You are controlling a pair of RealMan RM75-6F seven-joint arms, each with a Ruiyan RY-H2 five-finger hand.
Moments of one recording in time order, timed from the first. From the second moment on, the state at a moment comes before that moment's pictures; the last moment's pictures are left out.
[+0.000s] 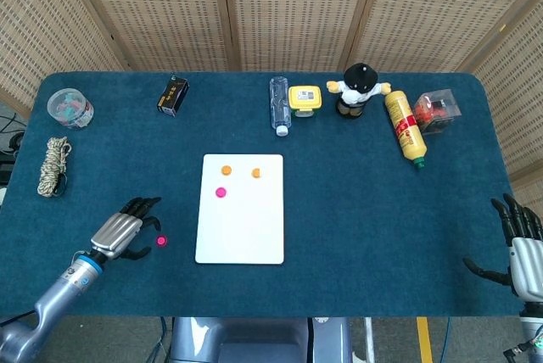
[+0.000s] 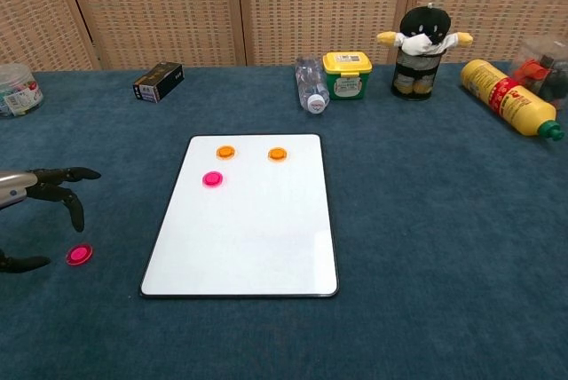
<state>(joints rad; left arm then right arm) -0.50 -1.41 0.11 -1.29 1.53 1.02 -0.16 0.04 -1.10 0.10 -1.60 -1.44 1.48 0.16</state>
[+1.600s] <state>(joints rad) -0.52 -1.49 0.04 -1.25 1.51 0.99 -0.11 0.04 -1.09 0.10 -1.60 -1.44 1.47 0.18</state>
